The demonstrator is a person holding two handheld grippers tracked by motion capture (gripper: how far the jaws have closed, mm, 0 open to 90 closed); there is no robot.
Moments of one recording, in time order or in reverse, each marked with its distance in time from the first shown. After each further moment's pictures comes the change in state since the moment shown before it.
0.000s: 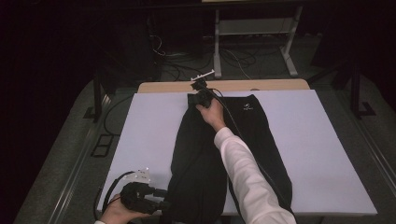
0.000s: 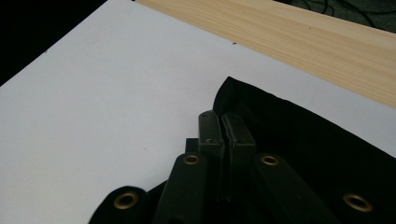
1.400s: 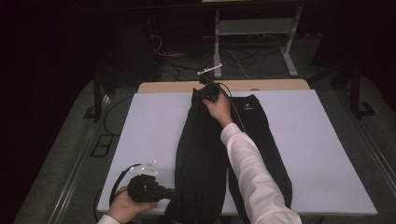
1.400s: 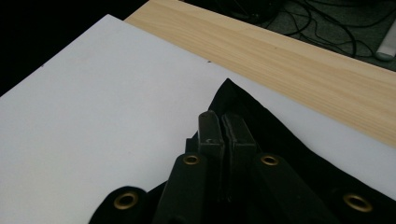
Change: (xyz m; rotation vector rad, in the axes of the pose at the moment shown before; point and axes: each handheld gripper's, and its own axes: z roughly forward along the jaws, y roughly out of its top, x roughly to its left) left arm -0.008 0.032 0.003 -0.042 -0.055 0.043; right arm -0.016 0.010 -0.028 -0.032 -0.031 -0.005
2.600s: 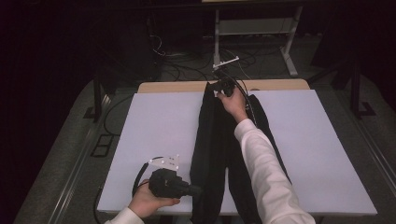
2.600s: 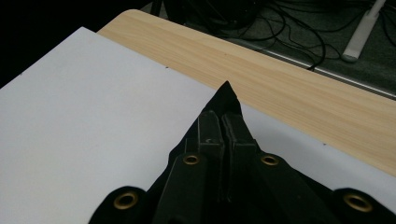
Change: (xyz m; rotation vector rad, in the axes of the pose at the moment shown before) left arm -0.026 0.051 0.029 -0.076 -0.174 0.088; right arm -0.036 0.002 -0.042 -0.023 -0.052 0.020
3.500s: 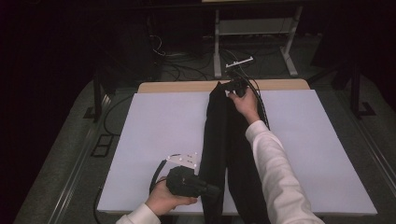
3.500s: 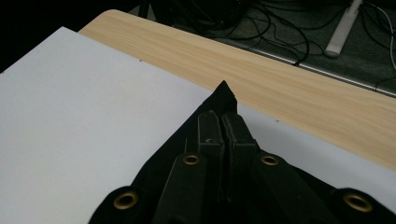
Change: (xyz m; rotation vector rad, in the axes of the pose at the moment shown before) left arm -0.008 0.029 0.035 -0.016 -0.086 0.024; right arm -0.030 -0.014 -0.025 -0.013 -0.031 0.027
